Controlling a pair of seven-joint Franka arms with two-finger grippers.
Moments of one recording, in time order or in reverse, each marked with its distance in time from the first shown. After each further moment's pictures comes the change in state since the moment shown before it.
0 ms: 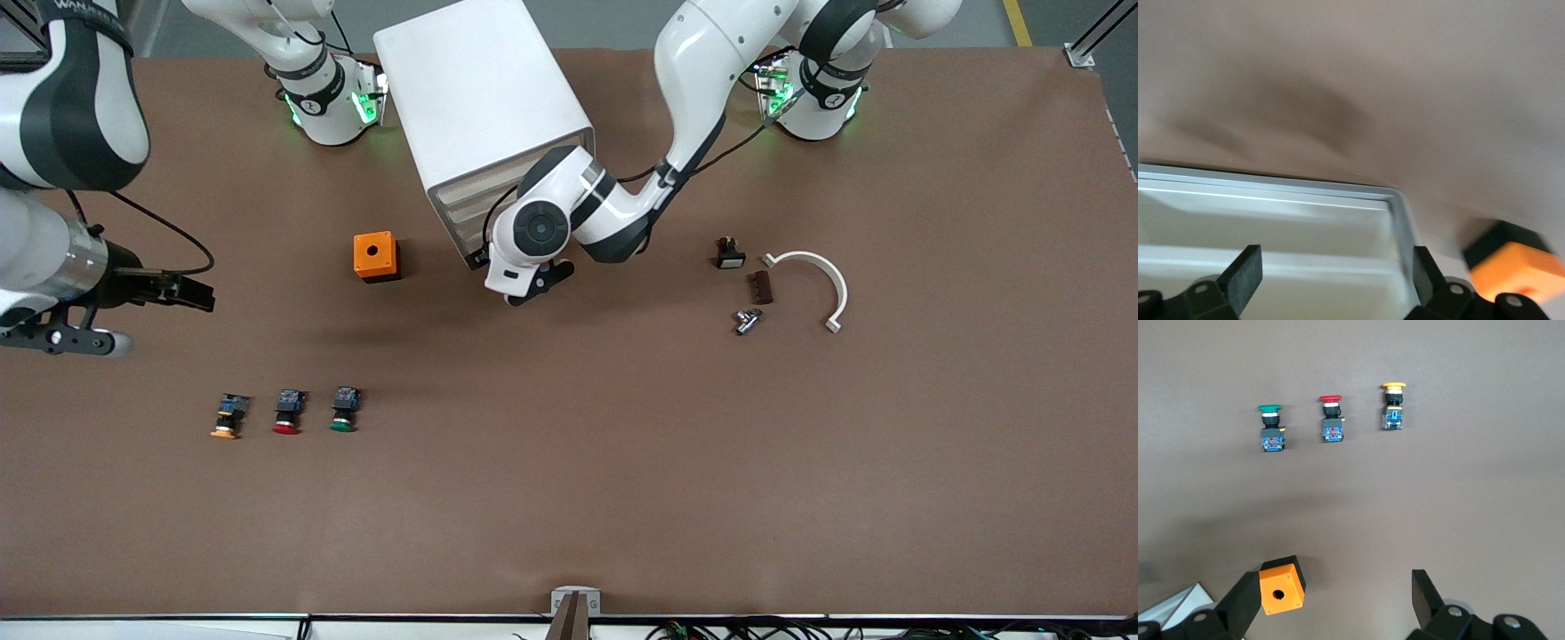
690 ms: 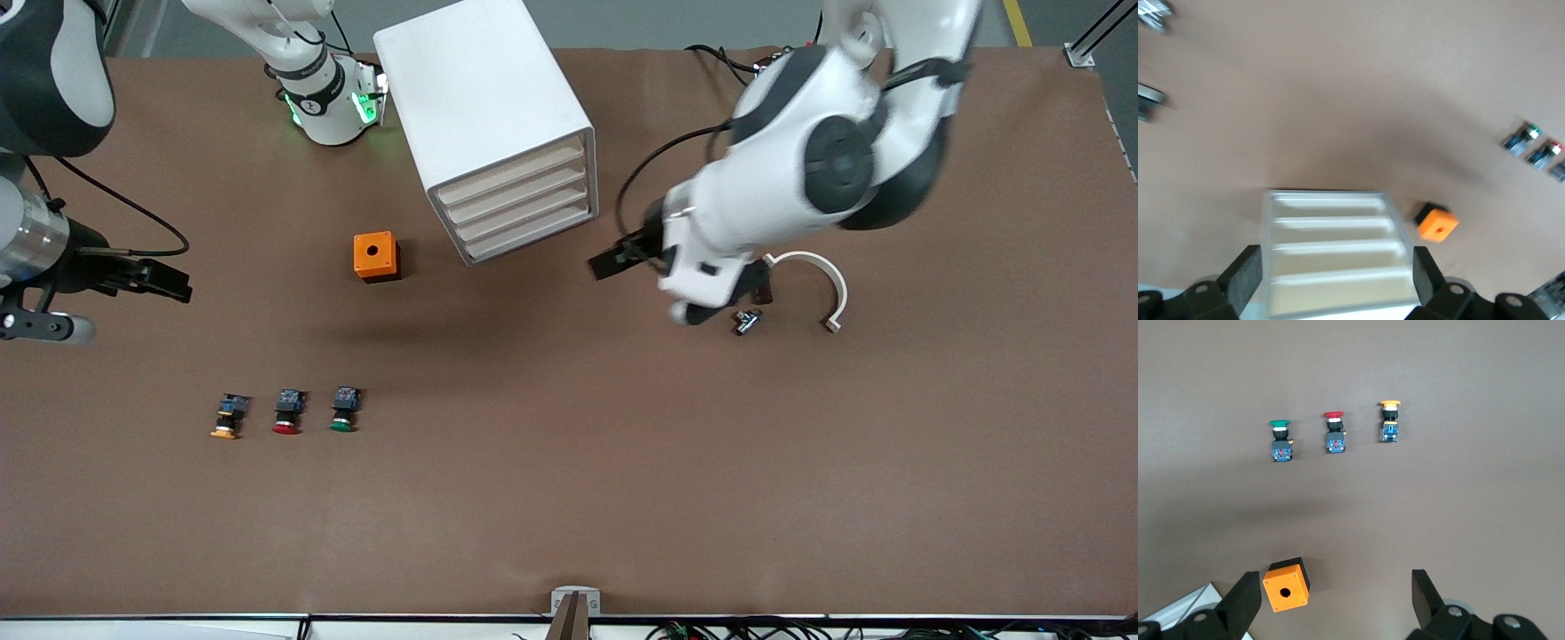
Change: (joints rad) left arm 0.410 -0.428 0.012 0.013 0.032 -0.472 0.270; right arm -0.001 0.004 0.002 0.113 -0.001 -0.058 0.000
